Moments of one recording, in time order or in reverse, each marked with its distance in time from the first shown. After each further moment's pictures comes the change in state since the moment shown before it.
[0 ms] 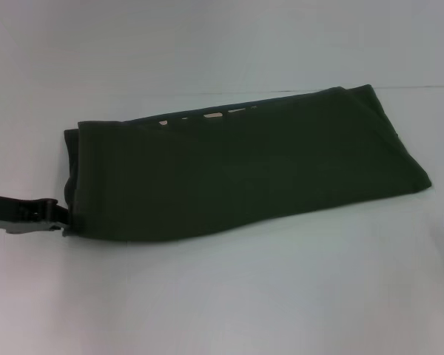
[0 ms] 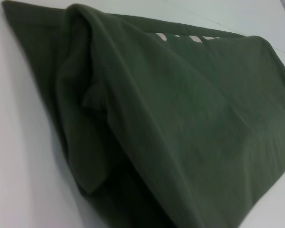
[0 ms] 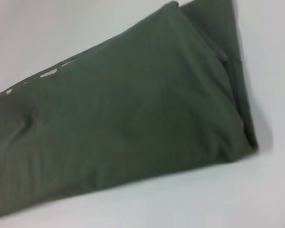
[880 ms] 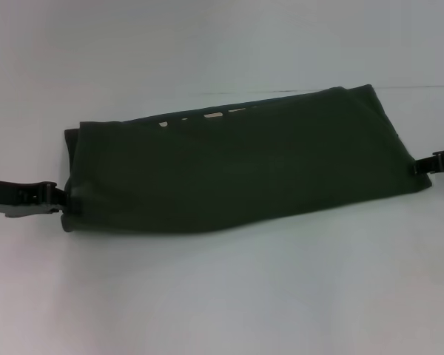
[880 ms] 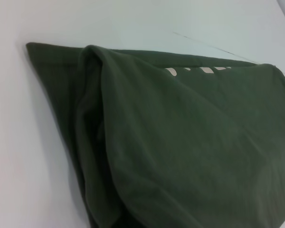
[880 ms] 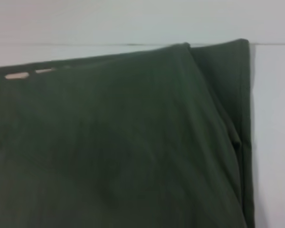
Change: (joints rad) left arm -0.017 -0.001 -0.018 -0.006 -0.006 -0.069 -0.001; right arm 0.277 -0.047 -0.064 0.169 -0.226 0.237 0.037
